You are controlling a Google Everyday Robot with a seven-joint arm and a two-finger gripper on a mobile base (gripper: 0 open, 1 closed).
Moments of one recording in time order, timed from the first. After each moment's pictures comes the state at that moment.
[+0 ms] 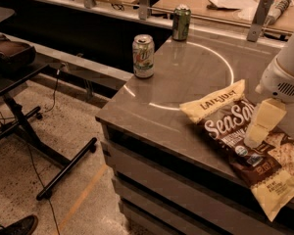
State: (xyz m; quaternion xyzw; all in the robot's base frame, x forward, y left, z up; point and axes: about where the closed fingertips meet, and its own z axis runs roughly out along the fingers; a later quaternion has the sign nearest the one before) arm 0.471 -0.260 0.858 -0.51 0.86 0.04 0.07
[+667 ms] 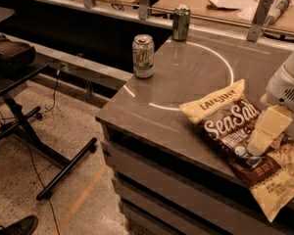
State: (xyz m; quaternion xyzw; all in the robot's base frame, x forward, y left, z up) arm 0.450 -0.263 0.850 -0.48 0.87 0.08 0.06
